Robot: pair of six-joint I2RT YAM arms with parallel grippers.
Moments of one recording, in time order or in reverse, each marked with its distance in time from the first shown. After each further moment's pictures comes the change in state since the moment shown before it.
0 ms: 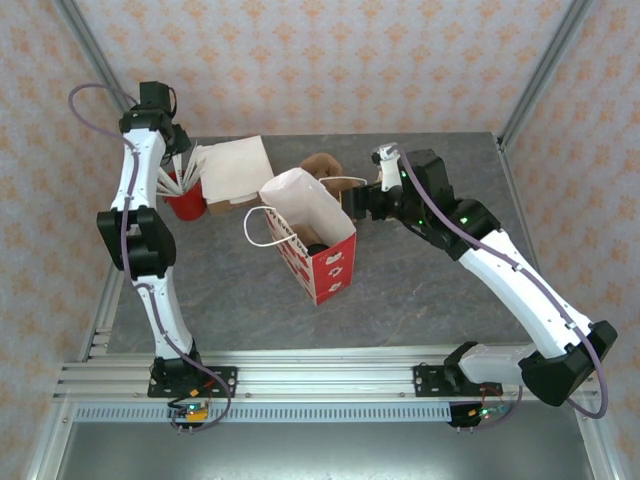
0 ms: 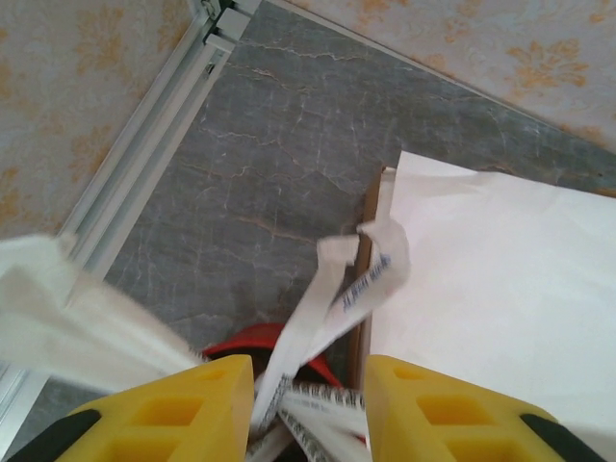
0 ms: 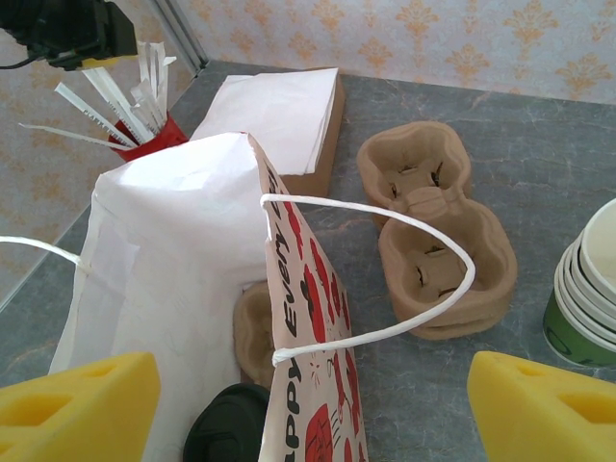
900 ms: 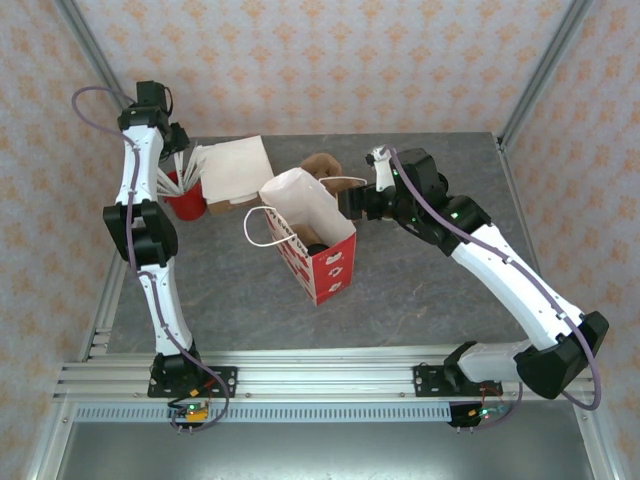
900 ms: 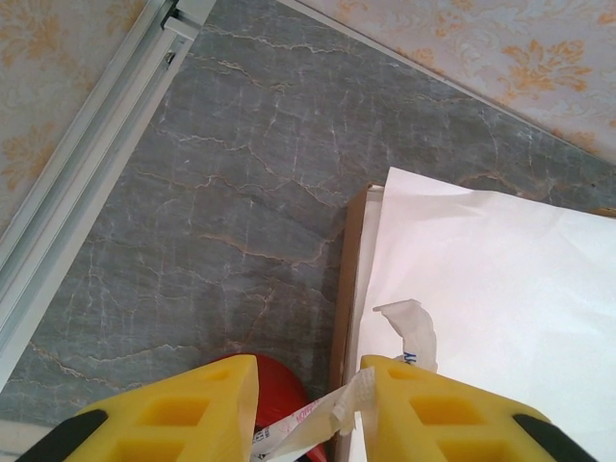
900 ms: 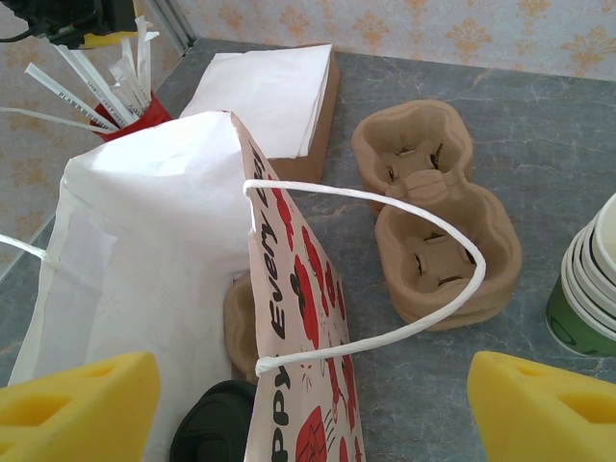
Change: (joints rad) left arm 0.031 0.143 0.174 -0.054 0.093 -0.001; right arm 0.000 0.043 0.000 -0.002 0.000 0.000
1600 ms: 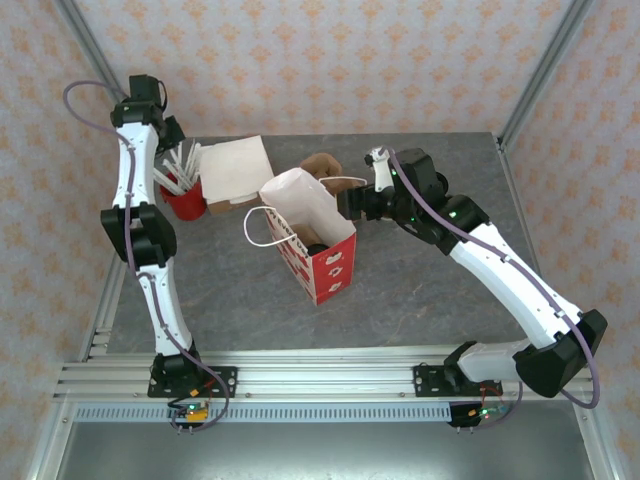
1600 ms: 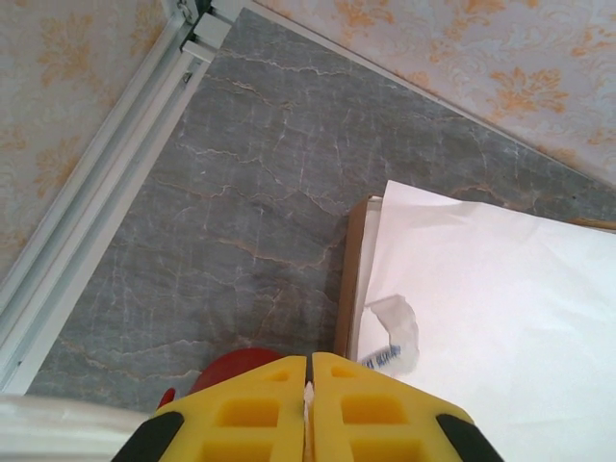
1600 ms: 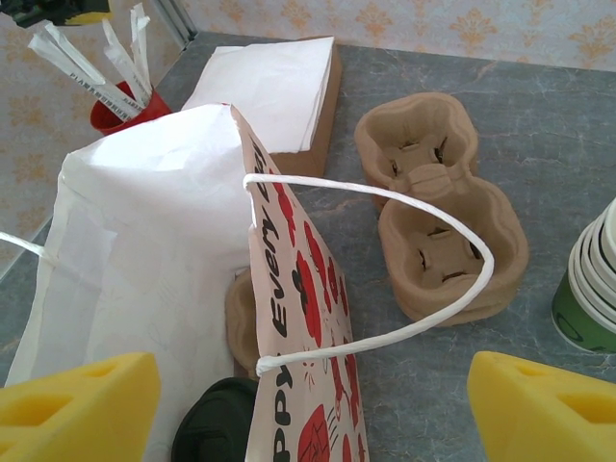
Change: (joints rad) left arm 0.011 -0.028 0.068 -0.061 -0.006 0.001; right arm 0.000 0.008 0.000 -0.003 -0.010 0.005
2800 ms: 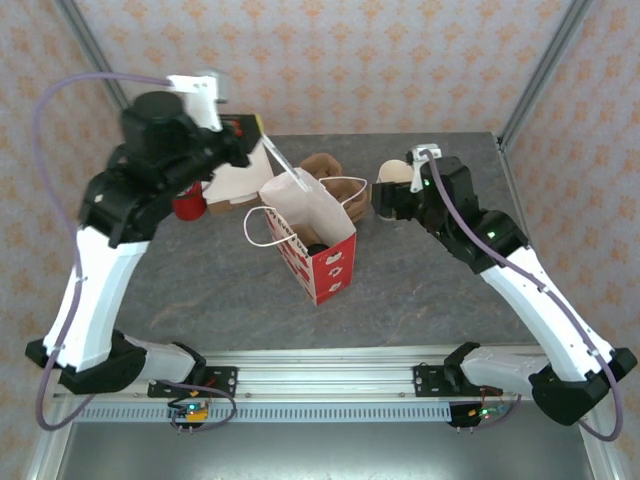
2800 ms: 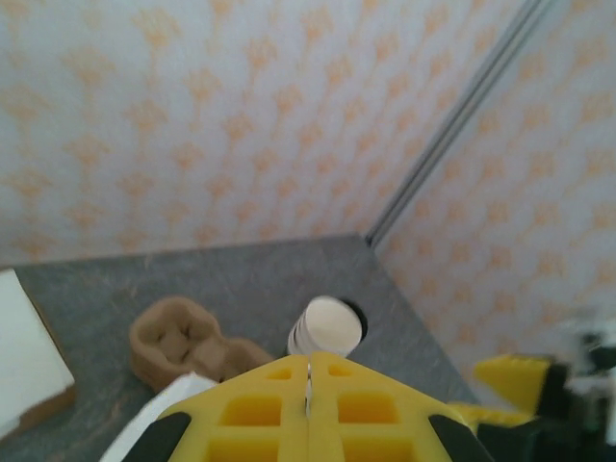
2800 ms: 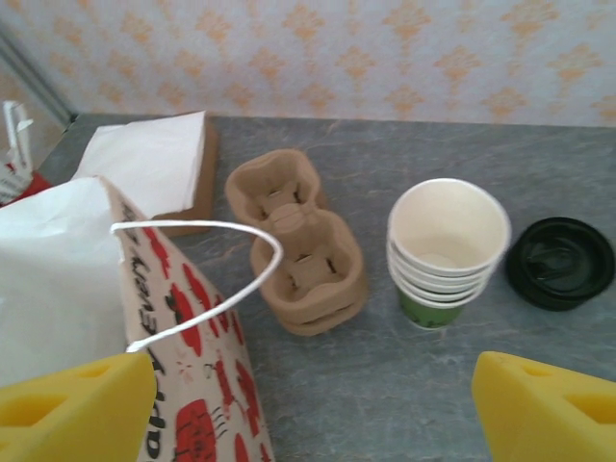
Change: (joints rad) left arm -0.738 -0.905 -0.458 0.238 0.106 -0.072; right arm -0.030 -0.181 -0.004 -0.108 0.294 0.034
